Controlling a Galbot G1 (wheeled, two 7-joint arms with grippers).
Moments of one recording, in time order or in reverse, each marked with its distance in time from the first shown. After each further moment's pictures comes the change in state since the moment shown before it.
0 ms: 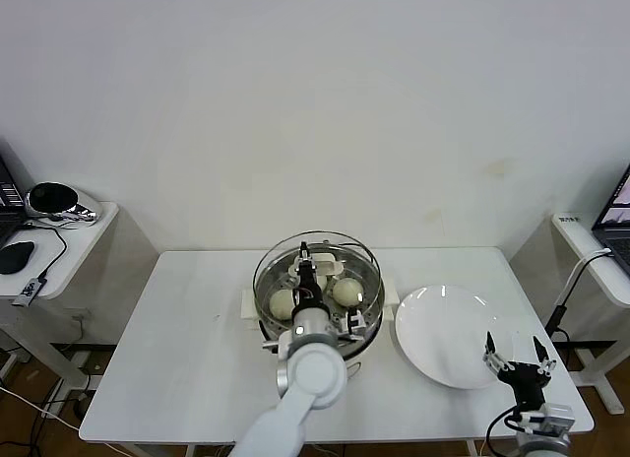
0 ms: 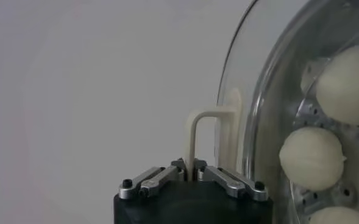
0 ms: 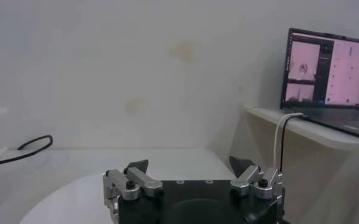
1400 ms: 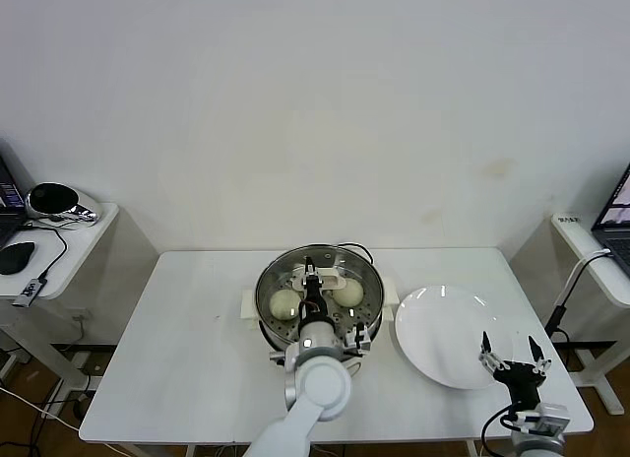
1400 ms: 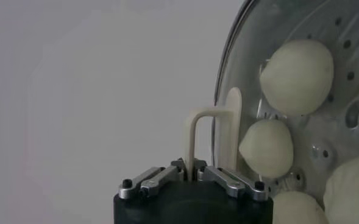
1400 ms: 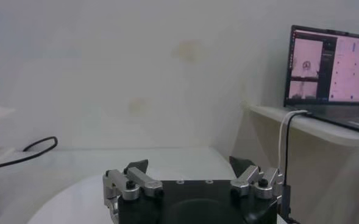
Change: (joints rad) left arm 0.036 -0.007 0.011 0.055 0.040 0.000 -0.018; right arm 0.006 0.010 -0.013 -0.006 0.000 0.008 0.000
